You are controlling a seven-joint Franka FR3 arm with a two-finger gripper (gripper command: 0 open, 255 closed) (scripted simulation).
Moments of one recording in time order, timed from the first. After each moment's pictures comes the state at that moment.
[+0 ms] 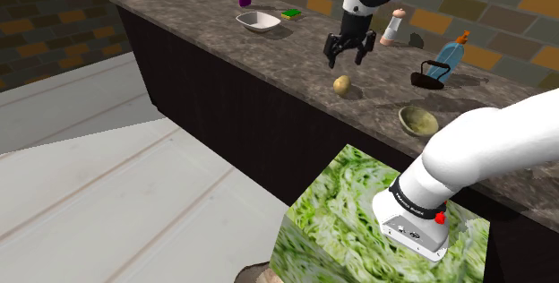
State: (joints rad) arm -0.24 -0.51 -0.02 -2.49 -0.11 1.95 0.36
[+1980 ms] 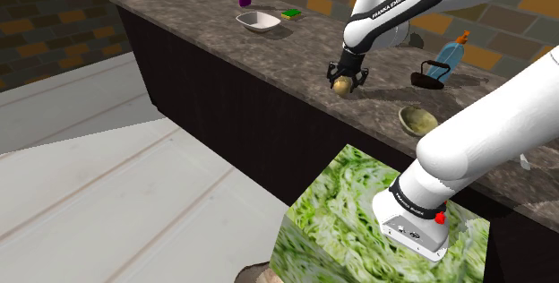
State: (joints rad) arm -0.41 -0.19 -0.10 -2.59 -0.10 2.42 0.68
